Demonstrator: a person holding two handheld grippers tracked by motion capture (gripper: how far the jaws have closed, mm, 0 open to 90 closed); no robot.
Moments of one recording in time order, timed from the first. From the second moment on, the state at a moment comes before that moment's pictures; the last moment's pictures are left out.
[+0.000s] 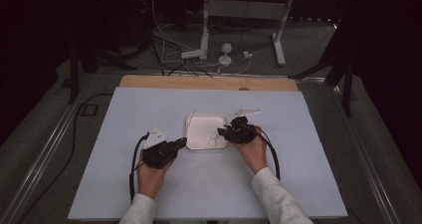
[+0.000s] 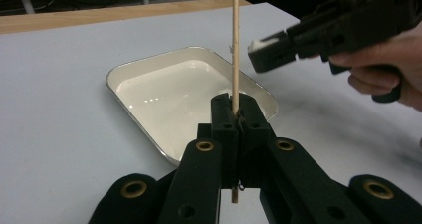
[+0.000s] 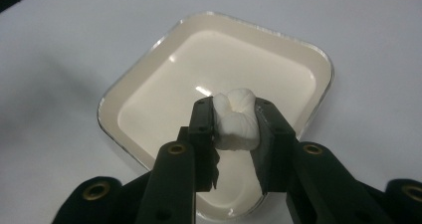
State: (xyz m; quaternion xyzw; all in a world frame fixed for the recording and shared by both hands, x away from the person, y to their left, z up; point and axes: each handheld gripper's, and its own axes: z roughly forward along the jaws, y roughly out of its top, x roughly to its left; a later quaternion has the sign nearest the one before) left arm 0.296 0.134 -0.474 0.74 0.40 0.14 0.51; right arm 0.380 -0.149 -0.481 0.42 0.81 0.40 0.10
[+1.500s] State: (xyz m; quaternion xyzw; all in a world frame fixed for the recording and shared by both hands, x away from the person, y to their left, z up) left arm 0.307 0.116 -0.470 0.73 0.43 0.15 0.51; right arm 0.339 -0.189 -0.454 0.39 0.77 0.49 0.13
